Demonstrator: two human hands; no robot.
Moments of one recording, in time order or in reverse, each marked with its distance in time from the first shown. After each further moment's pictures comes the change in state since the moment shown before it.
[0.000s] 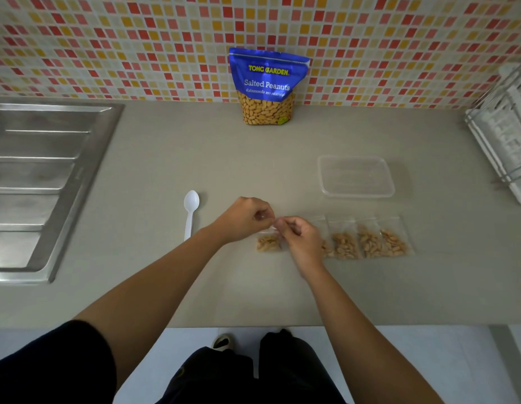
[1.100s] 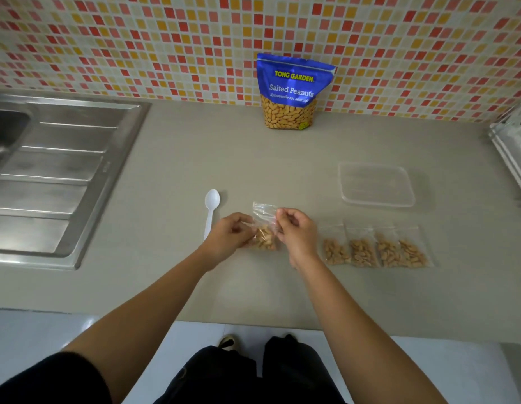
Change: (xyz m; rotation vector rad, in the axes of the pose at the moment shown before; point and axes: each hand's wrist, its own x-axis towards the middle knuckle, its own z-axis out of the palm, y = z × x) left_hand -0.062 -0.043 0.002 -0.743 0.181 -0.427; right_hand 0.007 -0.018 0.052 0.170 0.038 0.159
